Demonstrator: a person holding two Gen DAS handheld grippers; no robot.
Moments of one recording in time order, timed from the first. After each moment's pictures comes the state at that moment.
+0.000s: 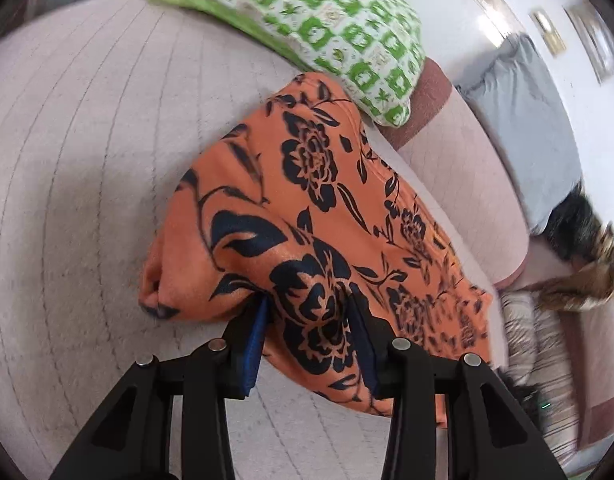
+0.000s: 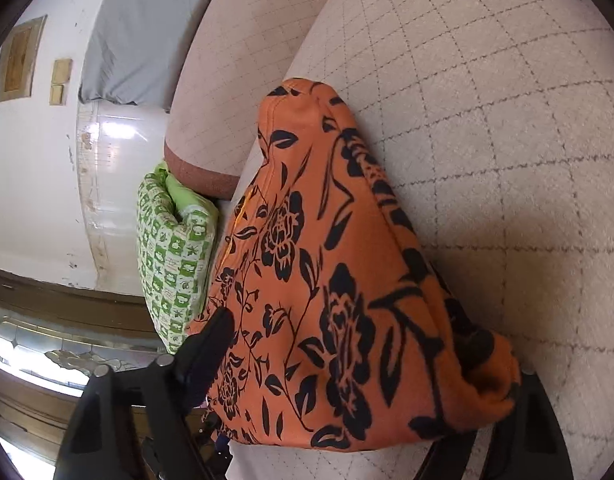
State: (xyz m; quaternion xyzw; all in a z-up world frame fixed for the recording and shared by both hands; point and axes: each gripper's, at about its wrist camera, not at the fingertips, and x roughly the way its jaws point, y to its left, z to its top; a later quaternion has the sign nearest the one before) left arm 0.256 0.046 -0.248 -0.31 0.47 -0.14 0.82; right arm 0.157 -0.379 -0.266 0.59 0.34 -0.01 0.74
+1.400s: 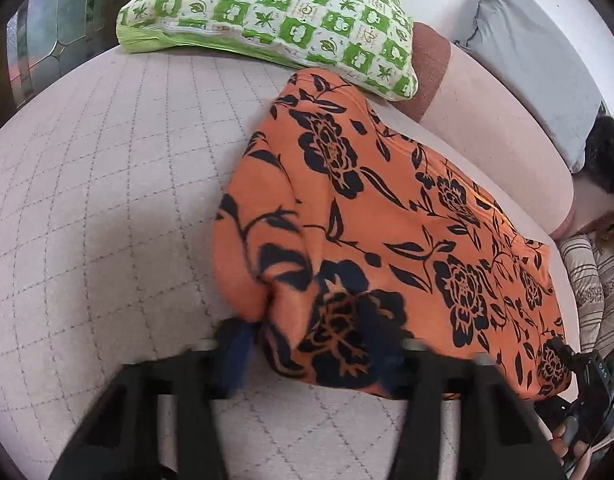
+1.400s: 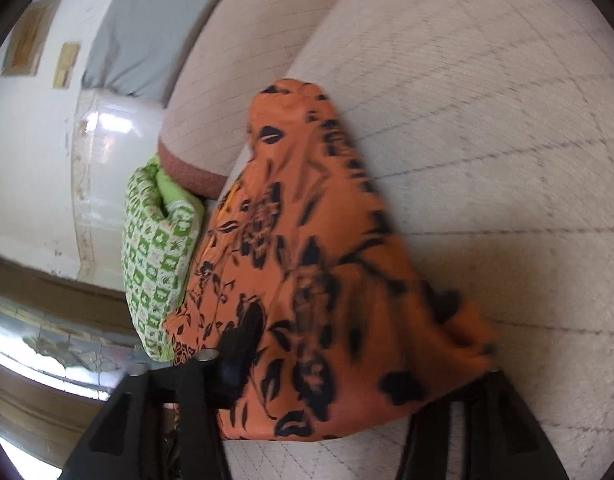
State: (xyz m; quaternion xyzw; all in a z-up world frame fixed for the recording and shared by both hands) left arm 0.248 0.035 -0.233 -0.14 0.49 -0.10 0.86; right arm 0.141 -0.368 -0.270 0.54 0.34 -0.04 0.77
